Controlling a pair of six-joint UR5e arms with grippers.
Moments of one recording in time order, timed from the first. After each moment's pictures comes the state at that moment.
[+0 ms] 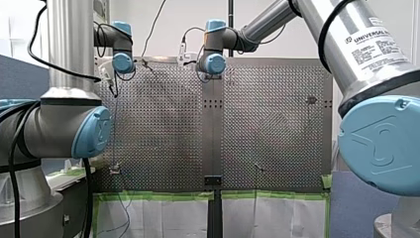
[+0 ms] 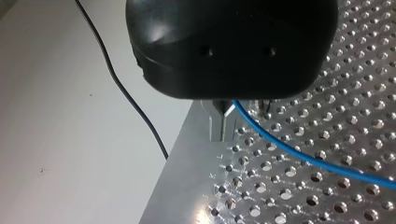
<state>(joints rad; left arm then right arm) 0.10 -1.55 -1.78 -2.74 -1.72 -1.93 2.42 -1.10 1.21 -0.37 1.63 1.63</state>
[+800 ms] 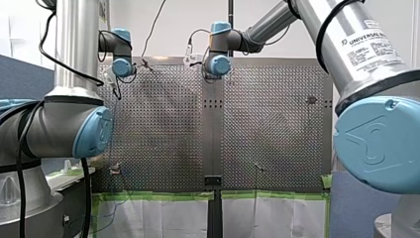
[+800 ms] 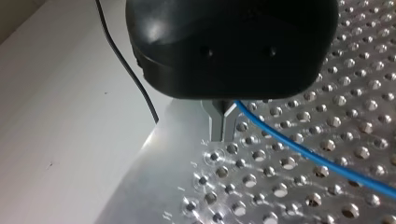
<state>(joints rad) 0.13 -1.66 -1.69 -2.71 -1.65 -2.03 2.37 -1.09 1.20 -0.38 1.64 1.63</state>
